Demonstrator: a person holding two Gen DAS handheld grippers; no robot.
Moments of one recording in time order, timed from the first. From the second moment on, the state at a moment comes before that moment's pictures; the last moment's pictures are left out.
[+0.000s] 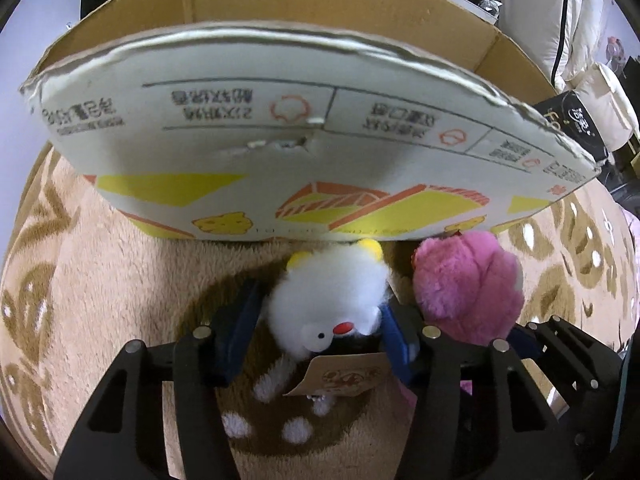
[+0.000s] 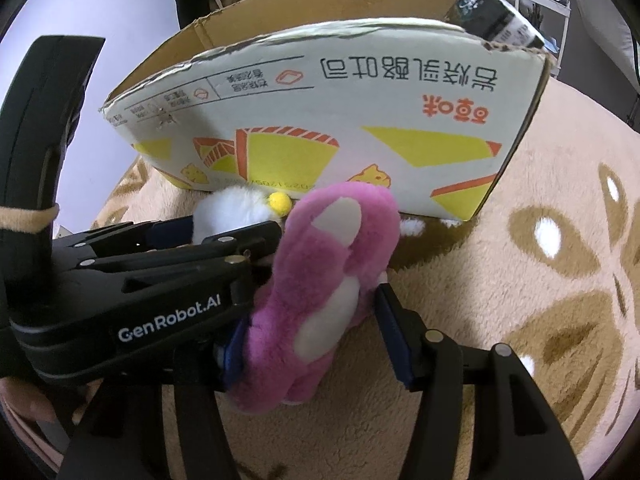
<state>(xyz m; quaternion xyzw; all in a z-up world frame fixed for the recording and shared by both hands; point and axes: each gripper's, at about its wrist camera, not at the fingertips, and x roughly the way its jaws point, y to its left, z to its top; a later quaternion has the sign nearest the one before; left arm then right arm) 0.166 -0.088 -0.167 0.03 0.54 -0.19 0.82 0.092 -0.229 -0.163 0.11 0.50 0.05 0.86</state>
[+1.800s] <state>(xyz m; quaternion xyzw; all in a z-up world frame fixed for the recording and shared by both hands) 0.082 -0.041 -0.019 0.01 0.32 -0.18 0.93 0.030 -0.243 -0.022 0.09 0.25 0.04 0.96</state>
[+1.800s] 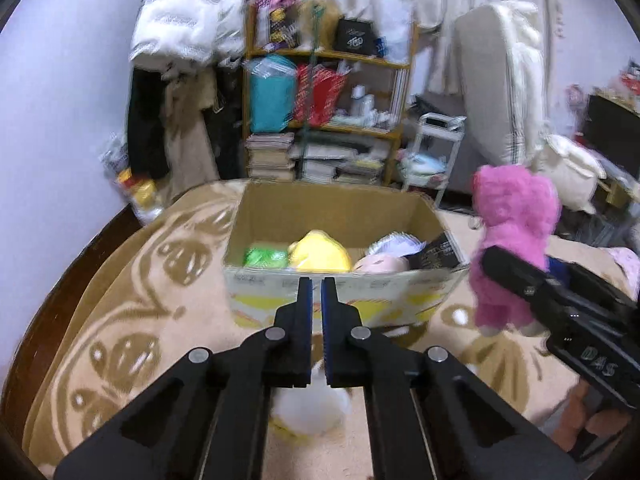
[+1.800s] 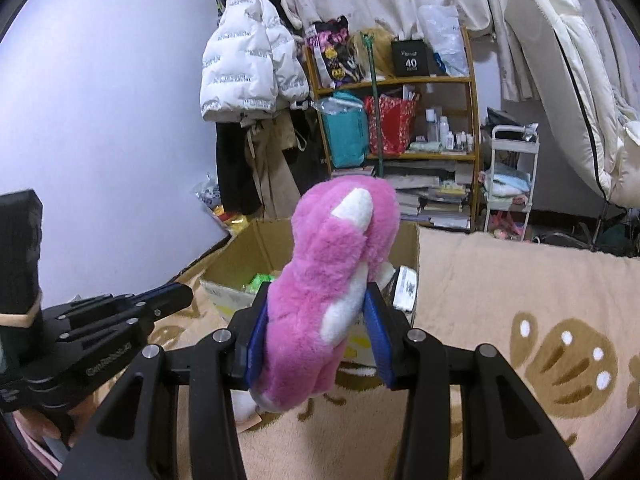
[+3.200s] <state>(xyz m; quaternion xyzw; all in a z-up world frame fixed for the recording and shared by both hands) 0.077 -0.083 -0.142 0.12 0.54 -0.18 0.81 0.035 -0.261 -0.038 0.10 0.28 0.04 0.95</state>
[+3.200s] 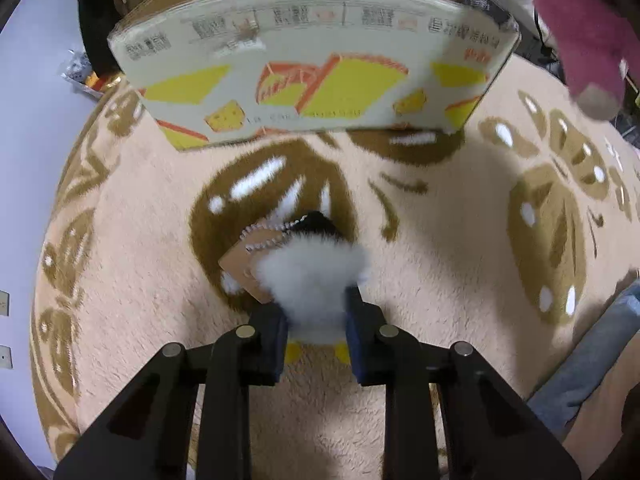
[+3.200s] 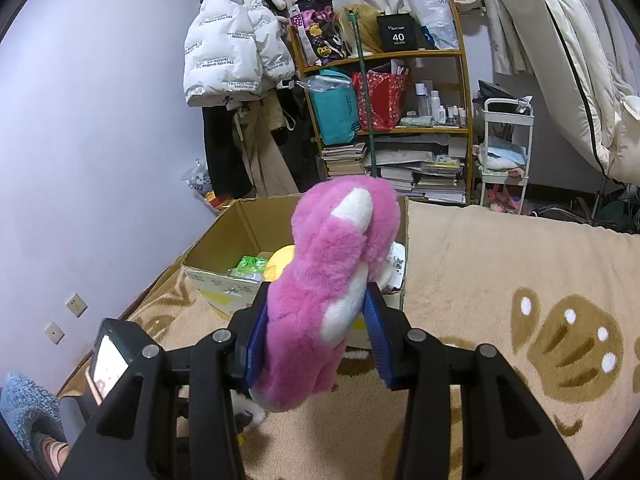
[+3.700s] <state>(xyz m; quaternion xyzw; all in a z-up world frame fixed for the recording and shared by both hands) 0.058 -0.068 -0.054 0.08 0.35 -0.18 0.91 0.033 -0.264 -0.025 0.10 0.25 0.04 0.96</state>
